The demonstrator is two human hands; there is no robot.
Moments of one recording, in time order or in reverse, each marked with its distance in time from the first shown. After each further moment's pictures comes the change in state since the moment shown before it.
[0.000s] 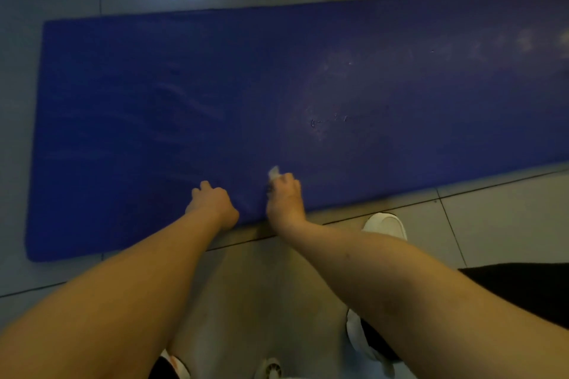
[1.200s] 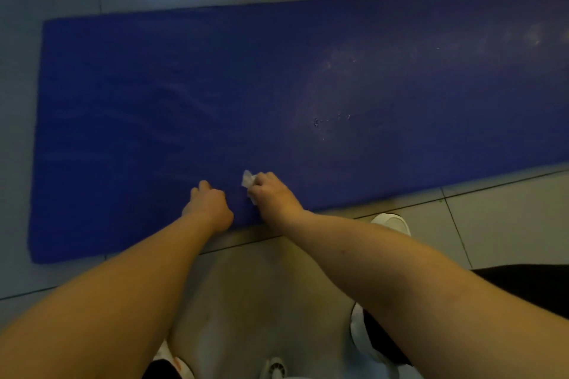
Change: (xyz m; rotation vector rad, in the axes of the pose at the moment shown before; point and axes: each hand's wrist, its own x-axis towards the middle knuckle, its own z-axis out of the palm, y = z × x) left_hand 0.005 -0.014 -0.002 -0.019 0.016 0.050; right_hand 0.024 -0.002 0.008 -0.289 -0.223 -0.481
